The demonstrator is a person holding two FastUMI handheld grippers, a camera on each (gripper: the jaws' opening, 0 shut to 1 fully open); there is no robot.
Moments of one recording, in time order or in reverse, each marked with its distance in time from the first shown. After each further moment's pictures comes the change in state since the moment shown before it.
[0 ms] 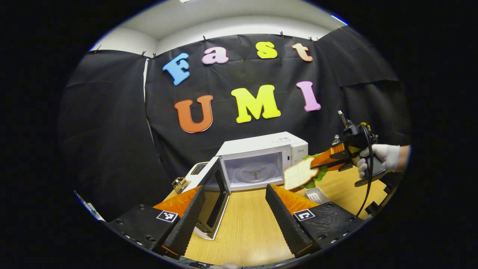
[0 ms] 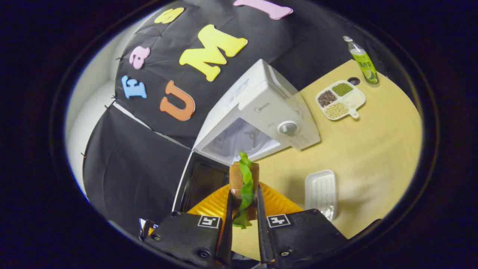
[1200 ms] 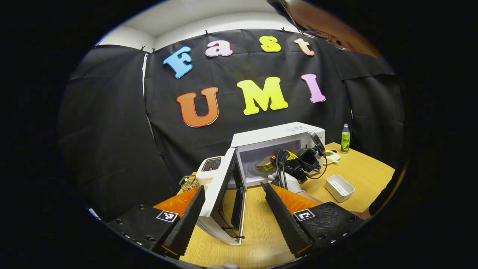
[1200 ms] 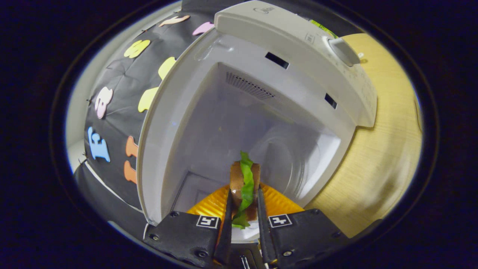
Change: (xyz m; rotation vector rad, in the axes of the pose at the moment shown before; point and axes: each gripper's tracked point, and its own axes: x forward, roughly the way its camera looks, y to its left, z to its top) left arm 0.040 0.076 -0.041 0.044 0.018 -0.012; right arm 0.281 -0.013 0.033 0.264 -0.602 -0.166
